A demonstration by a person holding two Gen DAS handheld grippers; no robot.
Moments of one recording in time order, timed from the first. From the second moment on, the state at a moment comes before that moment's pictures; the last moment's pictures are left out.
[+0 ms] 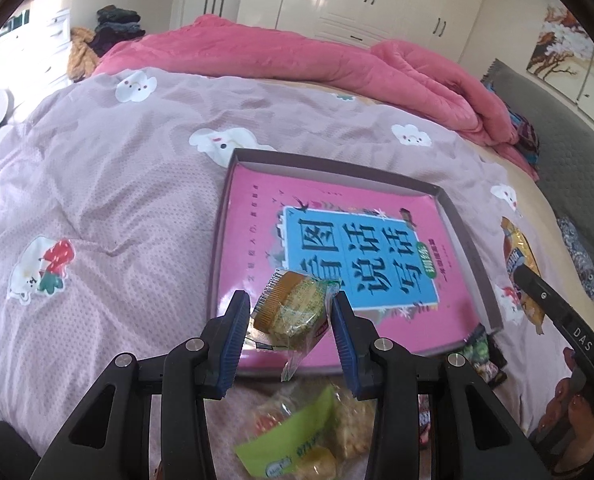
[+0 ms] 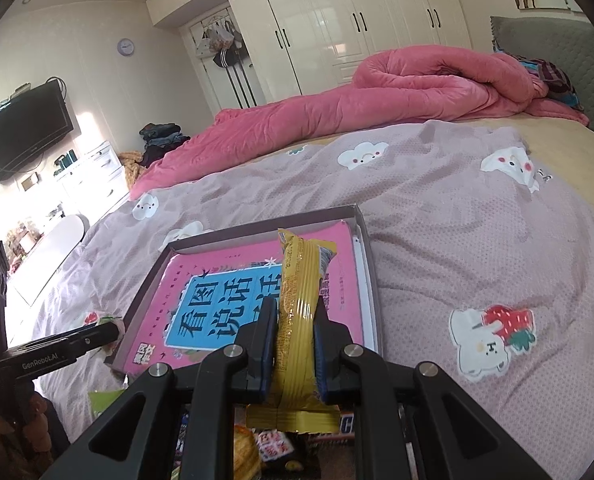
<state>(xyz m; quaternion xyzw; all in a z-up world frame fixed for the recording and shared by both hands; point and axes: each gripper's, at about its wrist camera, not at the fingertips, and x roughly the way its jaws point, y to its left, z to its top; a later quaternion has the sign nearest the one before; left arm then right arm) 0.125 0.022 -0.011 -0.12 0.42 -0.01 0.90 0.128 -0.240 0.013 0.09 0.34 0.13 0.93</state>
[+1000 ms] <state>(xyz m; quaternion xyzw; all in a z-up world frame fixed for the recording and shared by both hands) 0.169 0.022 -0.049 -0.11 0.46 -0.03 0.88 0.176 -0.238 -0.037 0.08 0.41 0.11 0.90</state>
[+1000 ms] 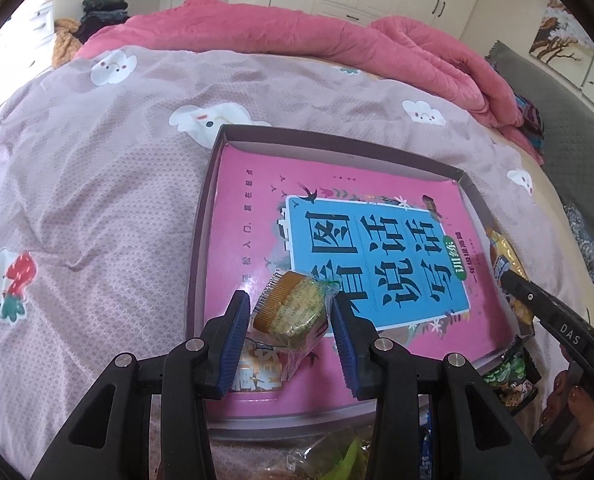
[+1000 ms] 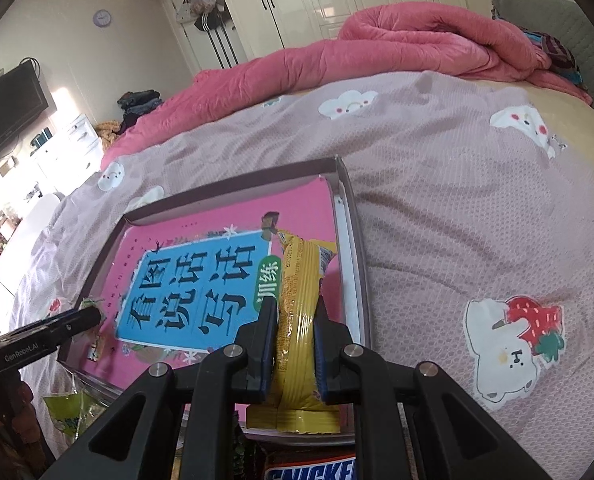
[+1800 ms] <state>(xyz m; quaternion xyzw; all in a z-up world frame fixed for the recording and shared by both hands) 0.171 0.016 -0.055 -0.09 0.46 -0.03 0.88 0.181 -0.241 -0.045 0.10 0.43 0.11 0.89</state>
